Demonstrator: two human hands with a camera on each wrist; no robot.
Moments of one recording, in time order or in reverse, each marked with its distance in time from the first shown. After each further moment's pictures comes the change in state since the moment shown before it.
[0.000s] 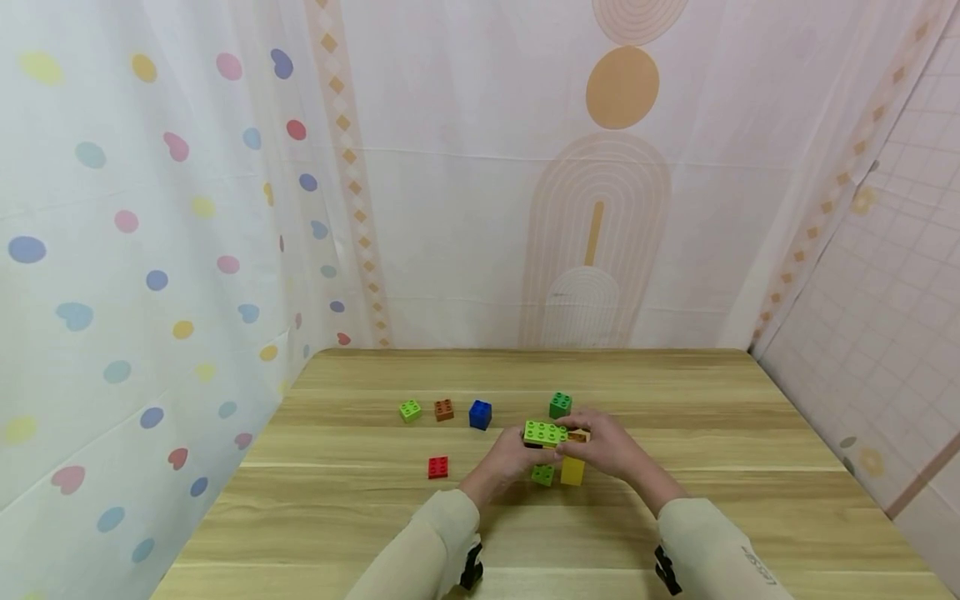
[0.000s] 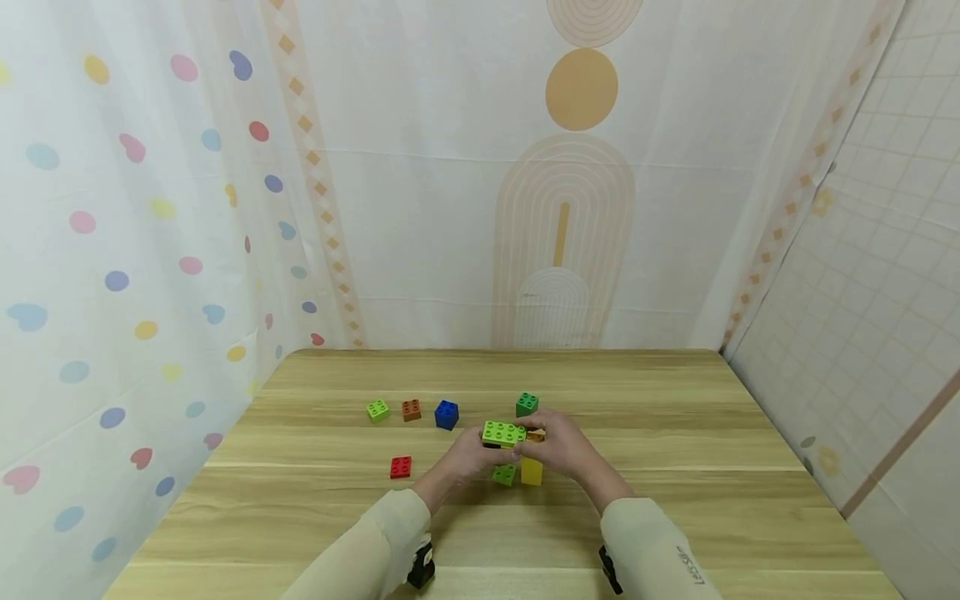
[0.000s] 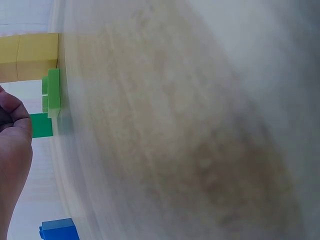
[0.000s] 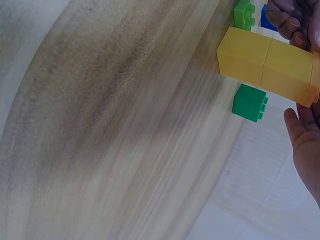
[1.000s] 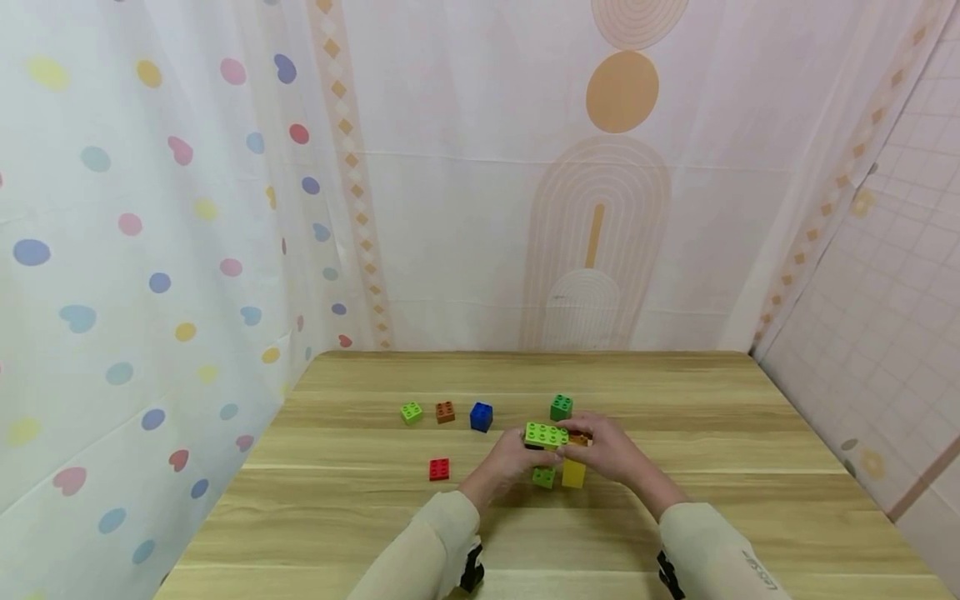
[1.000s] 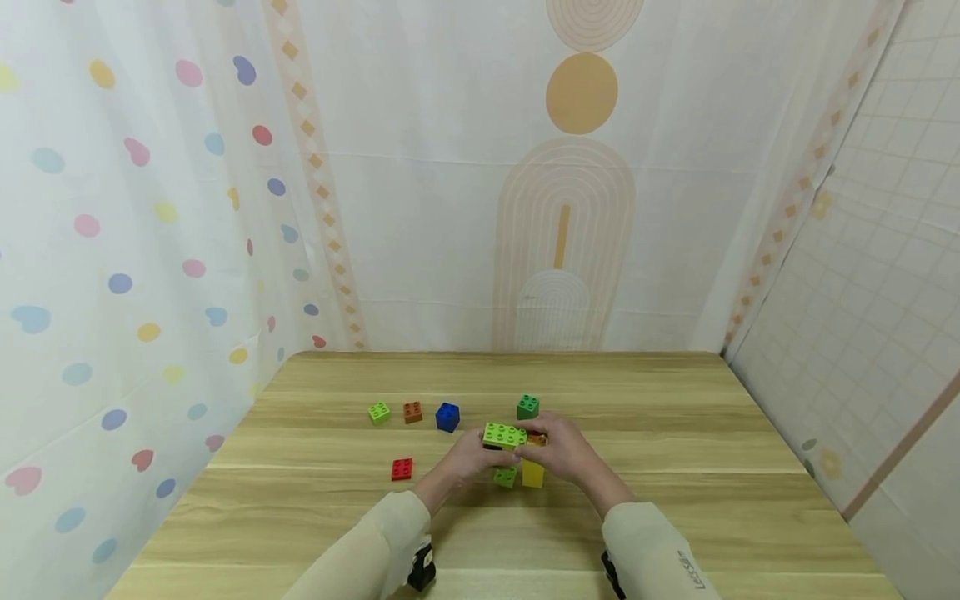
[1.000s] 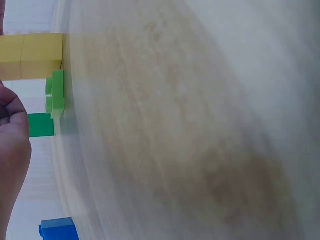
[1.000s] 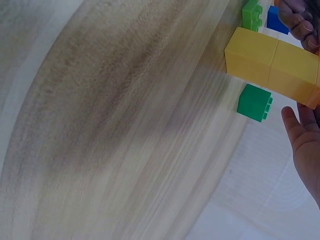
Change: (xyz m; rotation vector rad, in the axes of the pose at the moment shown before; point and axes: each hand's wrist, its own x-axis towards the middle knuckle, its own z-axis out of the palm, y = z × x) left_hand -0.001 0.000 -0.001 -0.054 -0.029 -0.002; right_hand -0.003 0.005 0.003 0.017 0.009 -0.043
